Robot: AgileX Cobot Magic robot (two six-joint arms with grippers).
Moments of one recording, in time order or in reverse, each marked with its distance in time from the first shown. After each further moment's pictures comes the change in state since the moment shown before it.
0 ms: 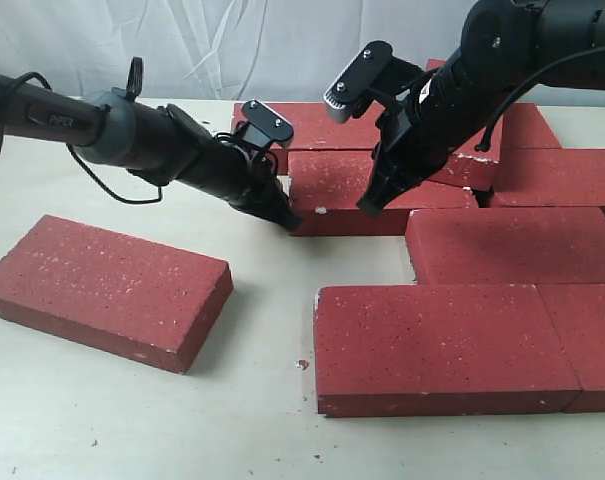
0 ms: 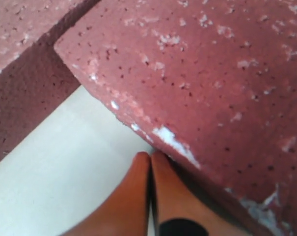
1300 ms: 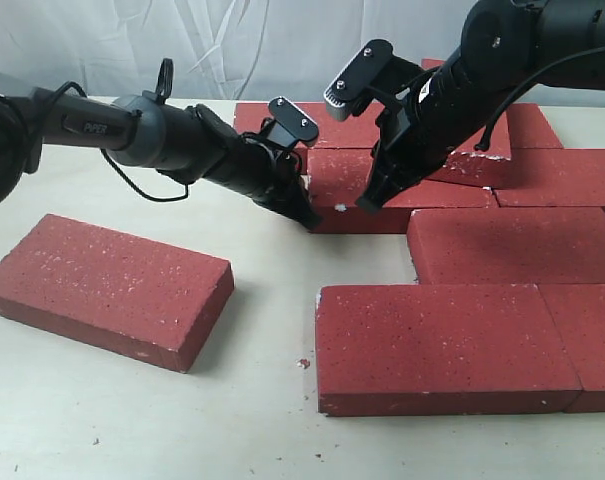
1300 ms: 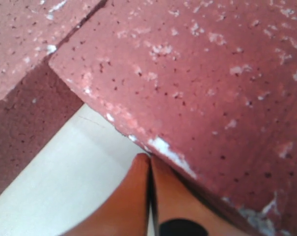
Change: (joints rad) left arm -0.052 0.059 -0.100 0.014 0.009 0.008; right arm 0.000 0.000 0.000 0.000 -0.009 0.009
